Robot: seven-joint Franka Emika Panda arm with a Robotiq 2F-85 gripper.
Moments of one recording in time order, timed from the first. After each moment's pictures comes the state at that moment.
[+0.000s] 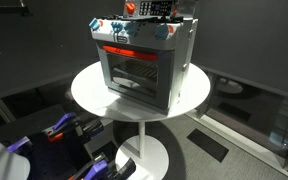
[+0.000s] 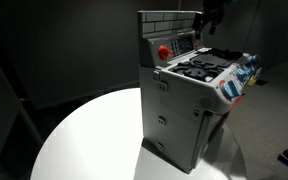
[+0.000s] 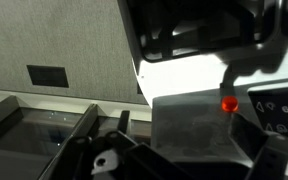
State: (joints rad) arm 0.04 0.24 0.03 -1.63 -0.20 2.04 0.15
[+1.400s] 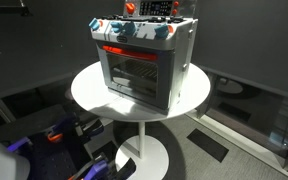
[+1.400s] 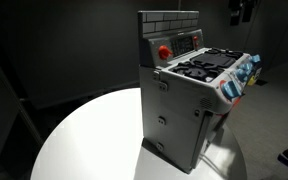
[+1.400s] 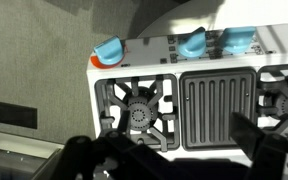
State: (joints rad) arm 0.07 -0.05 0.06 -1.78 -0.08 1.67 0.01
